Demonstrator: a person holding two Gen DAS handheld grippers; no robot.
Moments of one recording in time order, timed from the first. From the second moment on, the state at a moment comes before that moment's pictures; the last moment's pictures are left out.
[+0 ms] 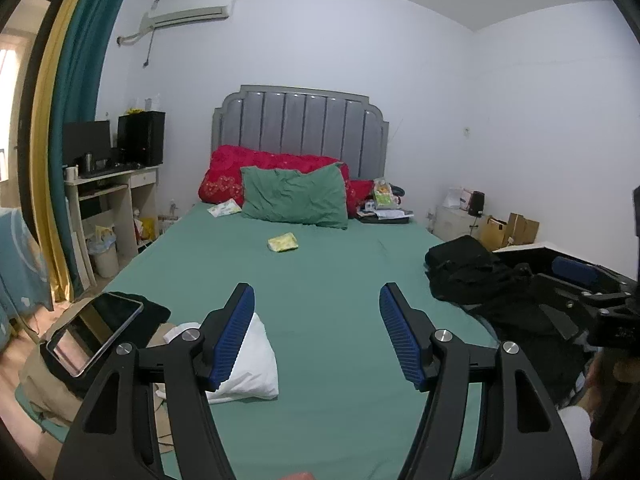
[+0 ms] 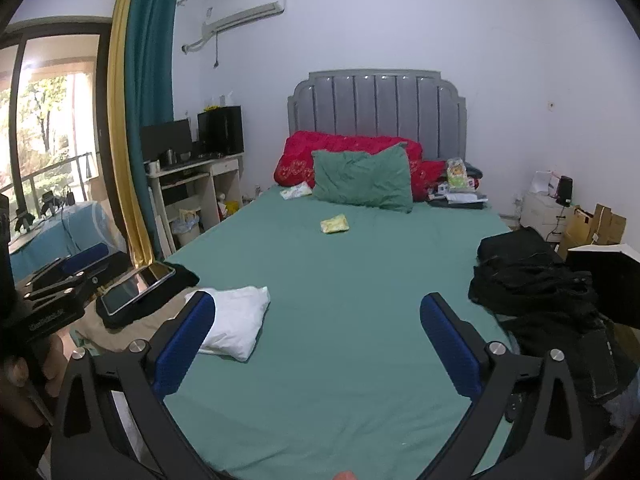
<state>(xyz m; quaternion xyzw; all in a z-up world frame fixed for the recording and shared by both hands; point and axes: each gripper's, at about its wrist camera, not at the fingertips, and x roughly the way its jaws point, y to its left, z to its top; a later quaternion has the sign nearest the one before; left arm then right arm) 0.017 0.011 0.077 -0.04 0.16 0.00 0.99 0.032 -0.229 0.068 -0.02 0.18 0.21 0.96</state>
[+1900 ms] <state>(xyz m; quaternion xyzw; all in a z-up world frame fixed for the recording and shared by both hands) 0.032 0.037 0.050 -0.05 0.19 0.00 0.98 0.057 -0.219 0.024 -0.01 0.24 0.21 0.95</state>
